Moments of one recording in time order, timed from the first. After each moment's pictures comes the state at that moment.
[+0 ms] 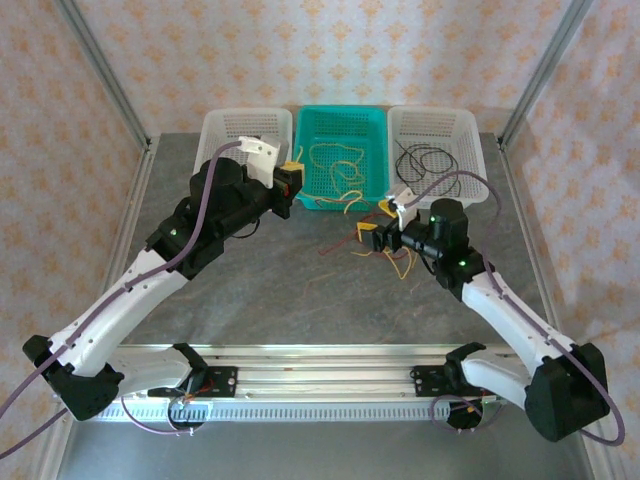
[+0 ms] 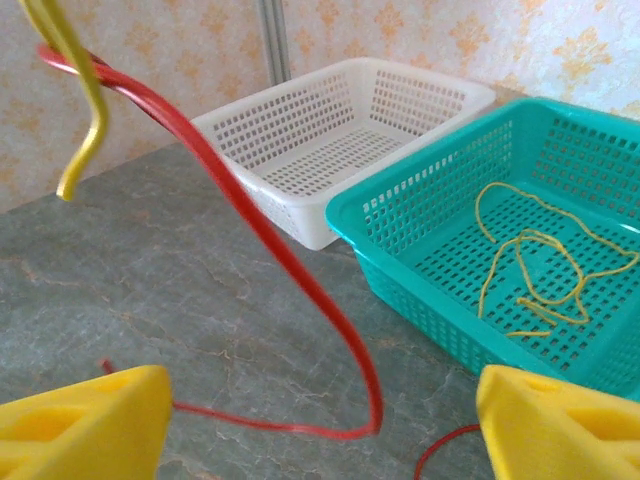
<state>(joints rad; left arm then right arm) -0.63 1.16 1.32 -0.34 0.01 -0.17 0.36 1.06 0.69 0.07 -0.50 -0.09</state>
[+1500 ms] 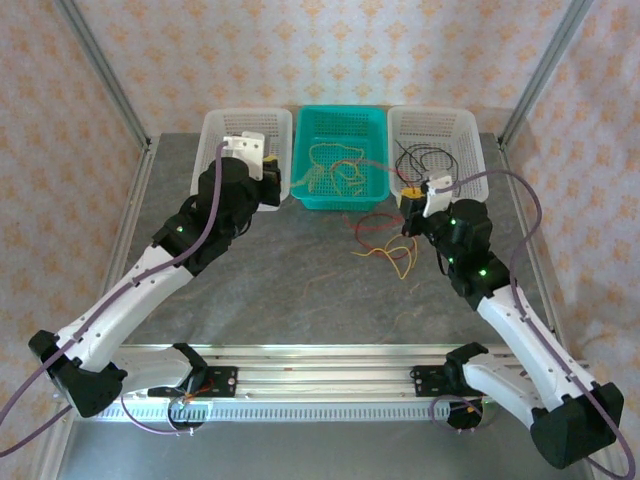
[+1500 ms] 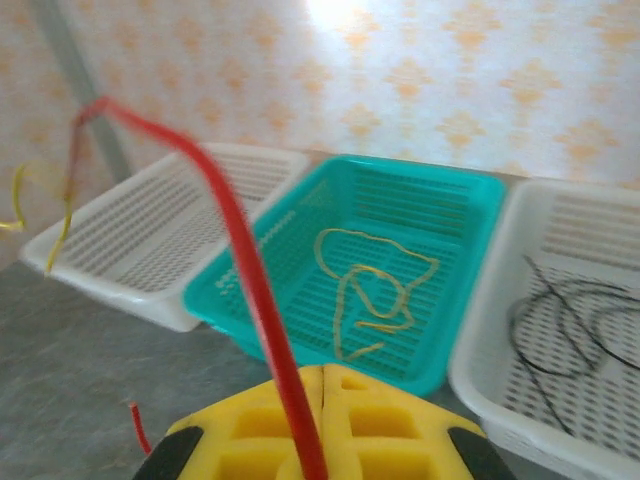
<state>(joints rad) -0.60 1.18 1.29 -0.37 -0.40 -0.19 0.35 0.88 0.76 -0.06 -0.08 0.08</state>
